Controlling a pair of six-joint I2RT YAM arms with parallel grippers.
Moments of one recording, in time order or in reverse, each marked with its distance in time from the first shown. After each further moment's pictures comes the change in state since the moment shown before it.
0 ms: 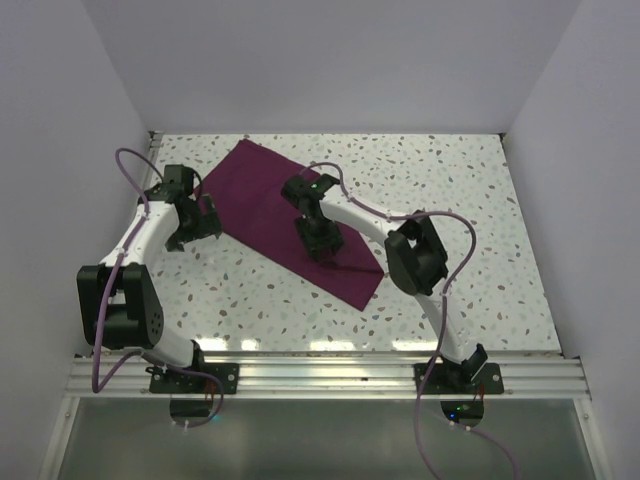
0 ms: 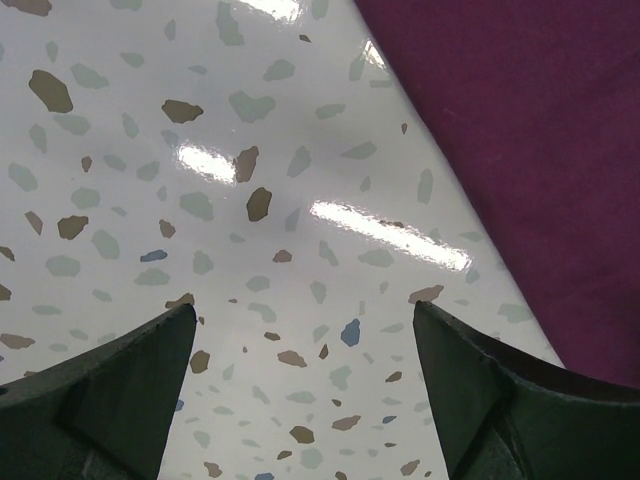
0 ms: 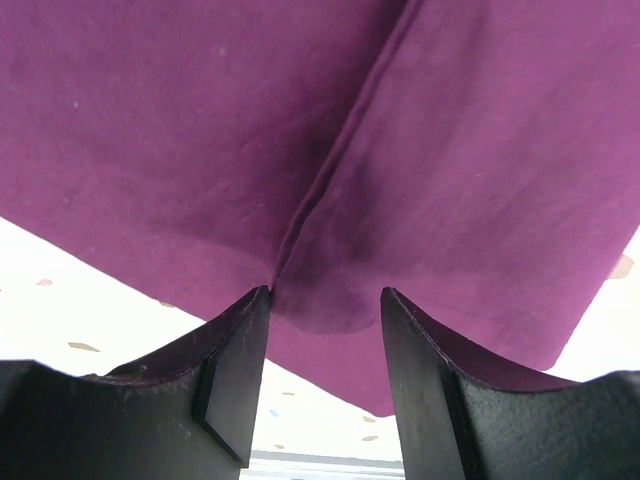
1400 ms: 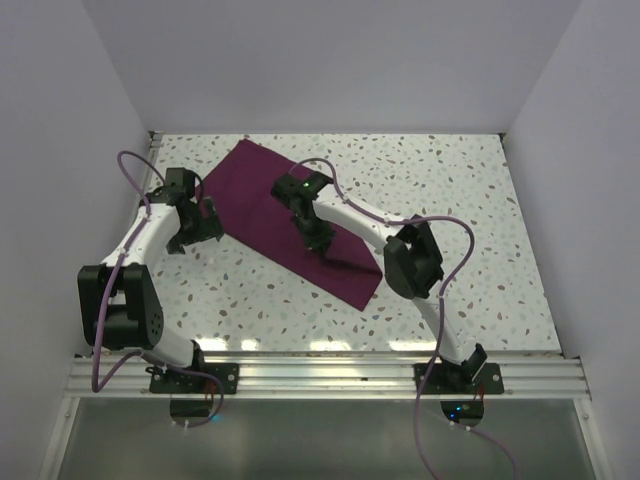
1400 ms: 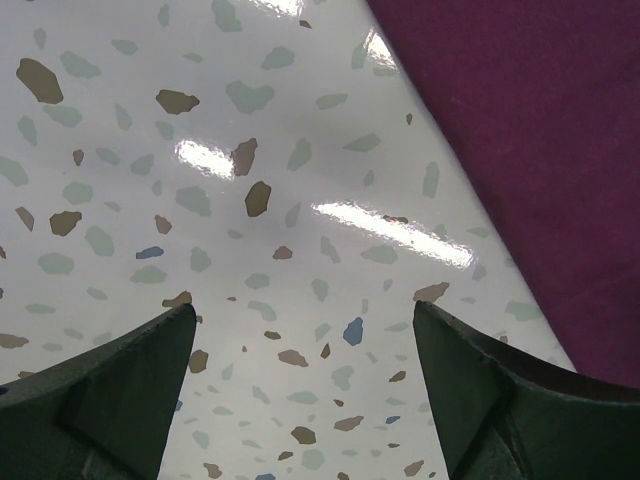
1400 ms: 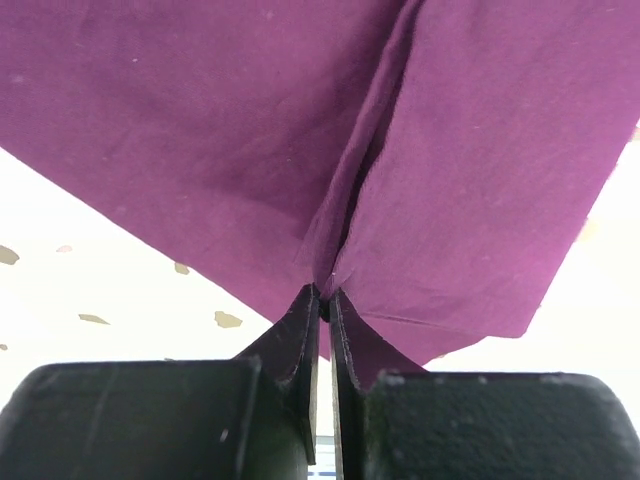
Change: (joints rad) left arm -0.003 -0.003 -0.028 0.015 0.001 0.000; right arm 0.051 0.016 0.108 -0.102 0.072 0.002
